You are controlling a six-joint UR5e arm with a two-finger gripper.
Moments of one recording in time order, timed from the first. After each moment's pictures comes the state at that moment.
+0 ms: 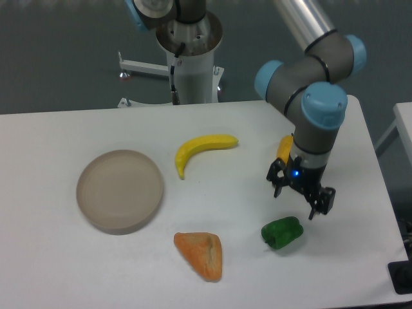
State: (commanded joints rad) arm 2.38 -2.20 -1.26 -1.01 1.42 1.28
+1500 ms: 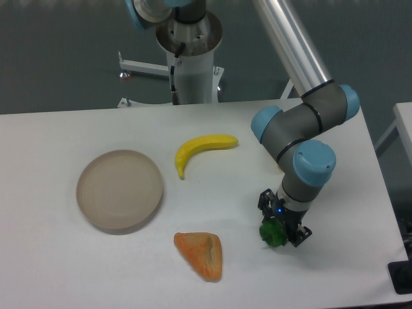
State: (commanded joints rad) arm 2.35 -2.25 -1.20 -1.26 1.42 1.41
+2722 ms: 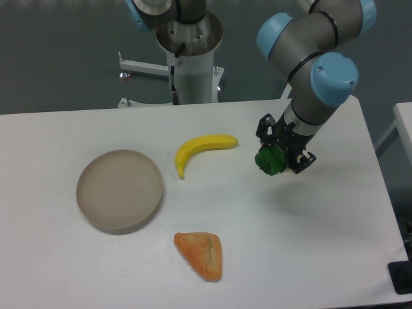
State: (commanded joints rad) arm 2.43 -1.99 -1.27 -1.53 1.50 1.41
